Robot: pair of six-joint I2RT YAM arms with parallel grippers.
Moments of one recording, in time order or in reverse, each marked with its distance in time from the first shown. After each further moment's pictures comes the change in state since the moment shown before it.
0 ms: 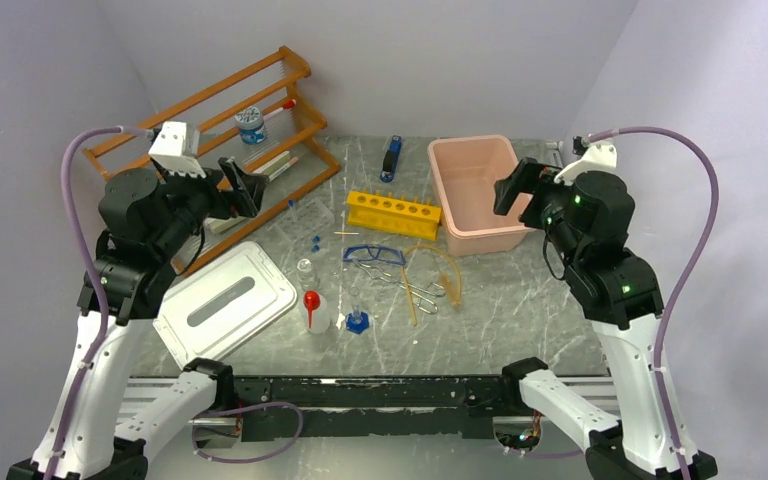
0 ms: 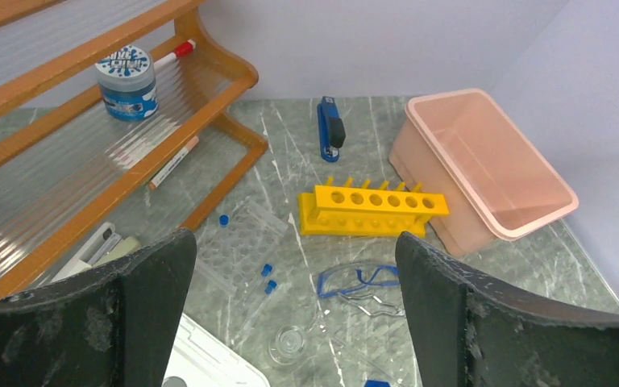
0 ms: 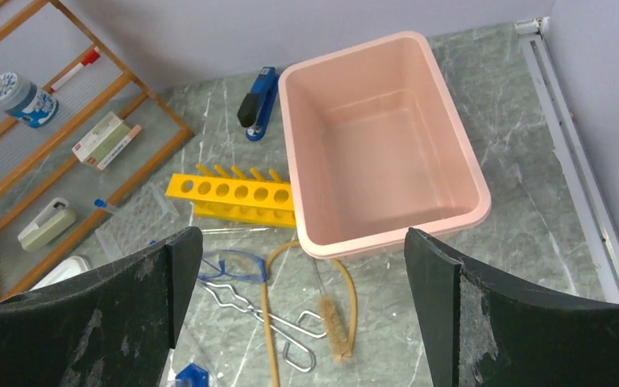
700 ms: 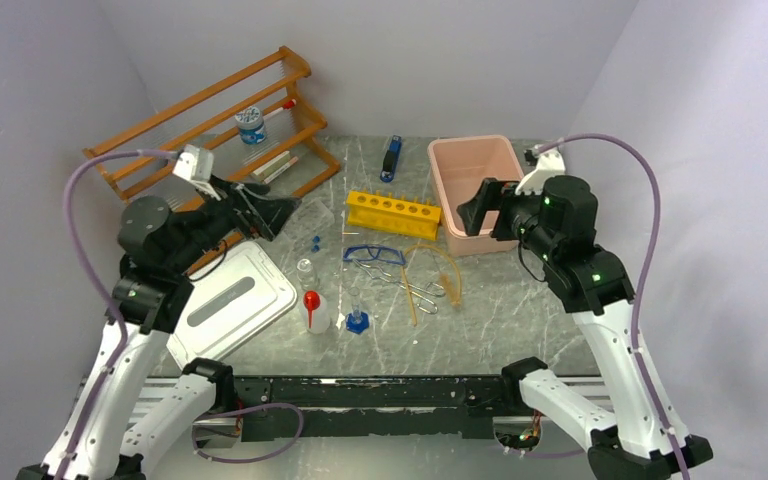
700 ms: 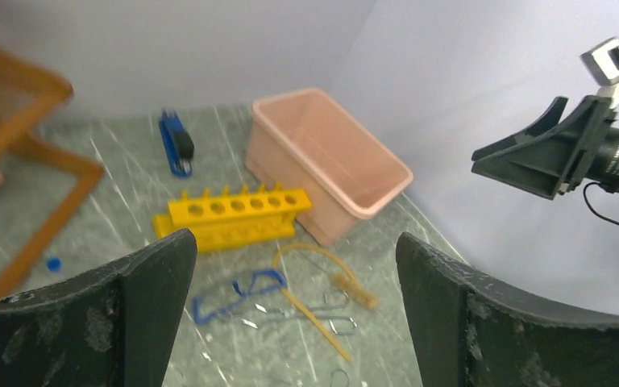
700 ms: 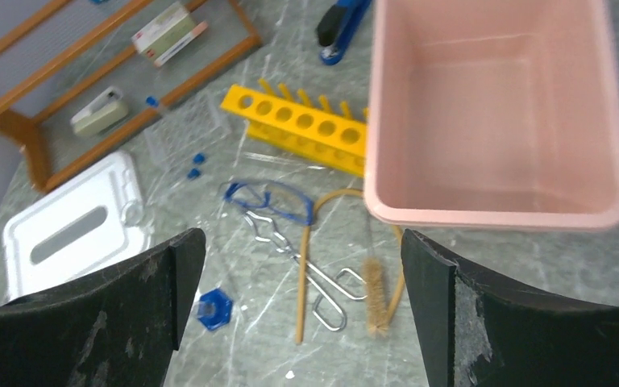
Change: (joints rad) left arm -0.007 -0.109 -0.248 0.358 0.343 -0.196; right arm 0.029 -0.018 -0.164 0.058 -0.229 -0.020
